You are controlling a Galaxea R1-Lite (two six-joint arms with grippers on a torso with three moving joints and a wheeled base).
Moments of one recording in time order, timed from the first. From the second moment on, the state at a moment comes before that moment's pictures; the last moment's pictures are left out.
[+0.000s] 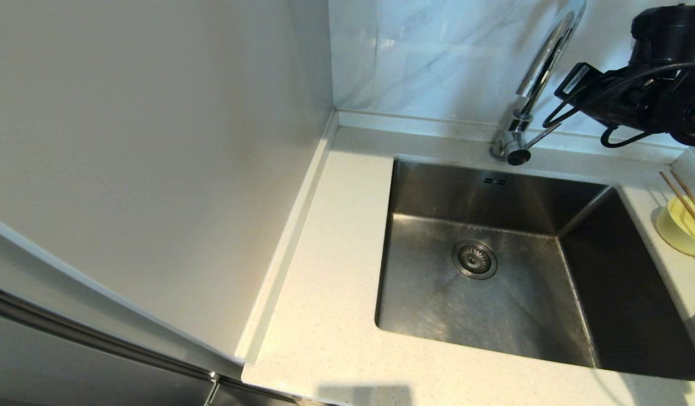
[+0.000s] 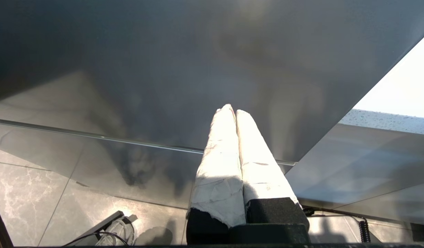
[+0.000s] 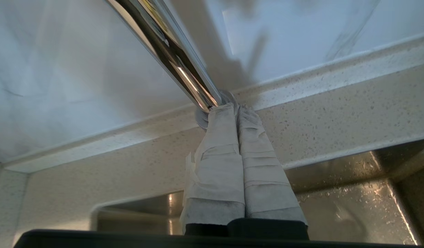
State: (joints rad) left arm 0.00 0.00 0.00 0.00 0.00 0.00; right arm 0.04 1.97 -1.87 -0.07 -0.25 0.48
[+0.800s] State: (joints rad) left arm 0.00 0.00 0.00 0.00 0.00 0.00; right arm 0.01 2.10 -1.96 -0.07 -0.27 0.43
